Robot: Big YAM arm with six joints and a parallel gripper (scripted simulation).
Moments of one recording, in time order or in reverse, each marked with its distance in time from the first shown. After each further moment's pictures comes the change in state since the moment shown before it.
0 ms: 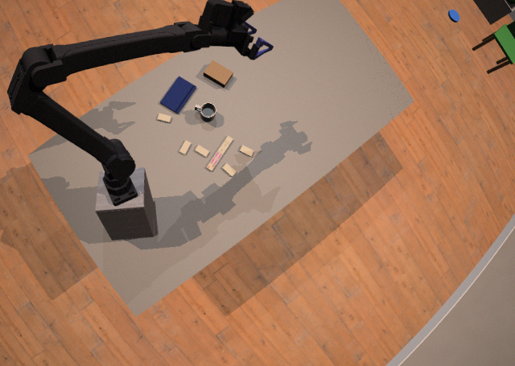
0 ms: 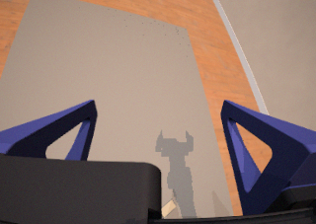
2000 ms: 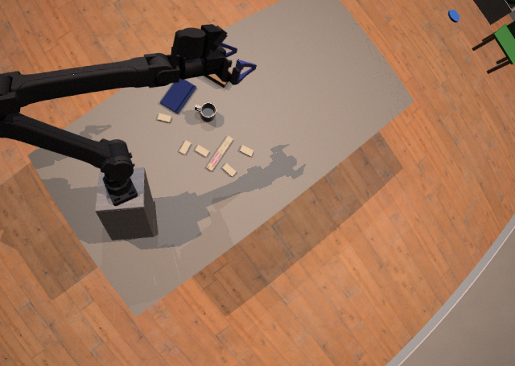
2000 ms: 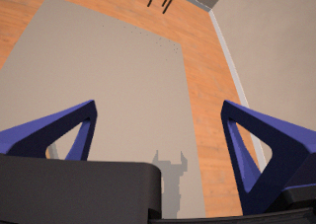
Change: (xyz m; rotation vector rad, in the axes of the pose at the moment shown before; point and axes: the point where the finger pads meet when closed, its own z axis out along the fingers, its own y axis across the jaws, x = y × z) arm 0.033 -0.064 -0.094 -0.052 -0.122 -0.090
